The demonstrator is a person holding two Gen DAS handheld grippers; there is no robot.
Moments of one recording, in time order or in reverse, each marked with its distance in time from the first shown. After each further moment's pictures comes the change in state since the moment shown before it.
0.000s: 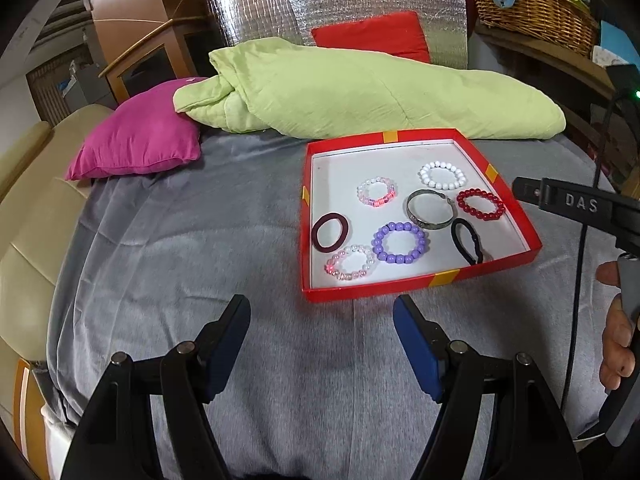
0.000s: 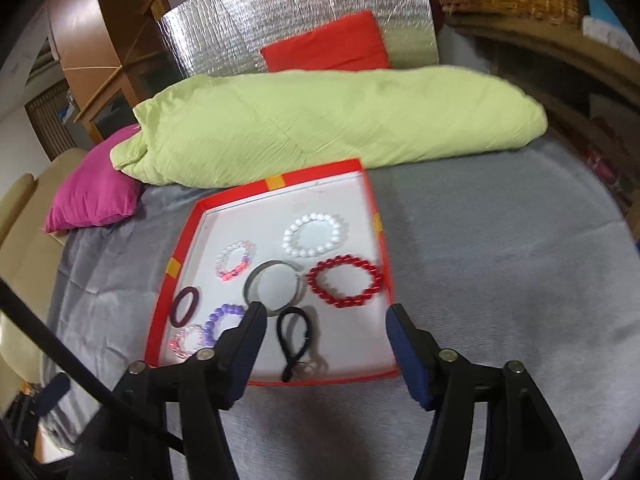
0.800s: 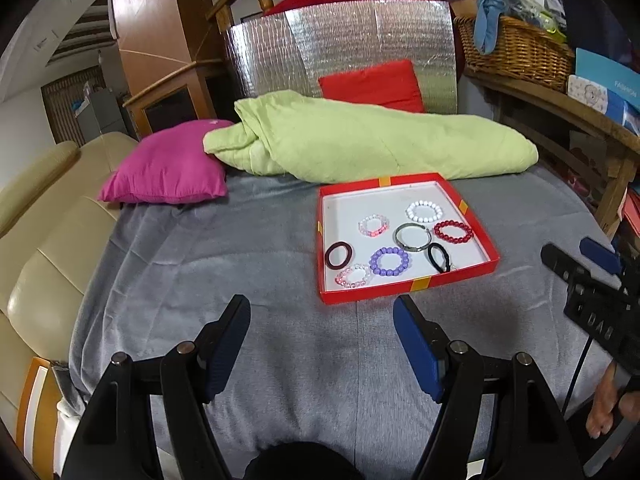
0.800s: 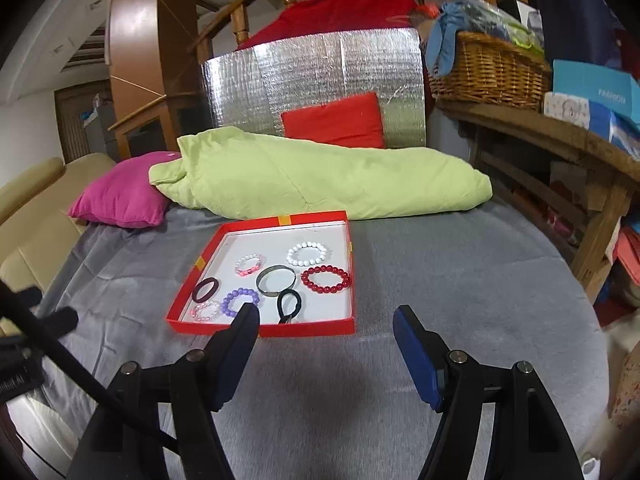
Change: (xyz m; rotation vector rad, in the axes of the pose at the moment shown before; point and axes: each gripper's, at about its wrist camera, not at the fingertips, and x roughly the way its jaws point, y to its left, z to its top) left arm -0.101 0.019 -0.024 -0.001 -0.159 0.003; right arm -0.126 0.008 -0.078 -0.113 -0.250 -0.038
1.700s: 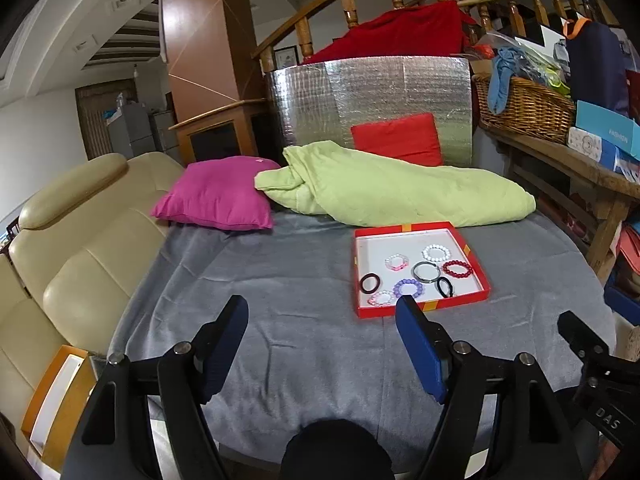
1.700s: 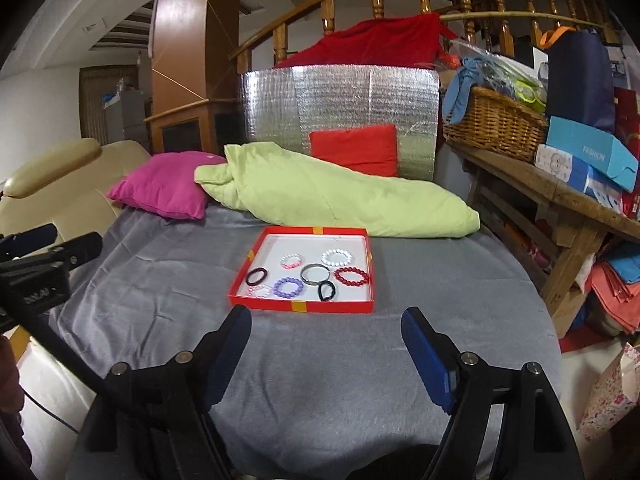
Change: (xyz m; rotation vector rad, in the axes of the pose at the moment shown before) left arm -0.117 0.050 -0.011 -0.079 -0.138 0.058; right arm -0.149 0.065 -0.003 -0.110 -0.045 -0.002
